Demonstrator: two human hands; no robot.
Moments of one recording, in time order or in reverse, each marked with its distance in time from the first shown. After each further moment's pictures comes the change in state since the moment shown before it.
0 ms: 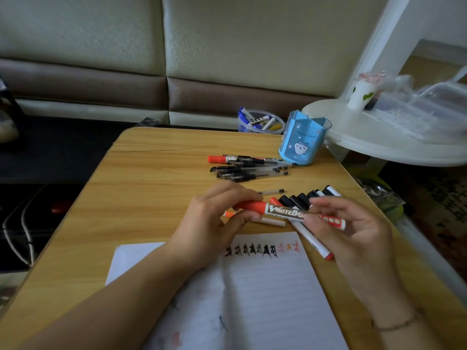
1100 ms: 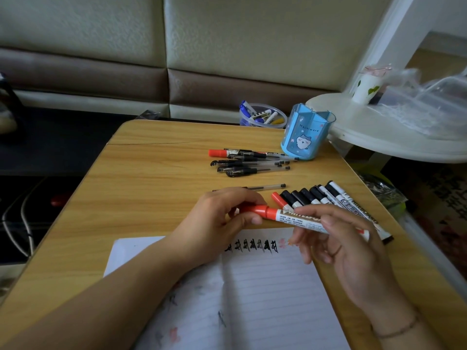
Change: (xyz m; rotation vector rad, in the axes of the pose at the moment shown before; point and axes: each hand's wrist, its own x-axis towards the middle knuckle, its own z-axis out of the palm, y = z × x) left_hand -0.003 -0.003 0.002 -0.069 -0.164 -0.120; right_hand -0.004 0.010 0.003 0.294 -0.252 0.054
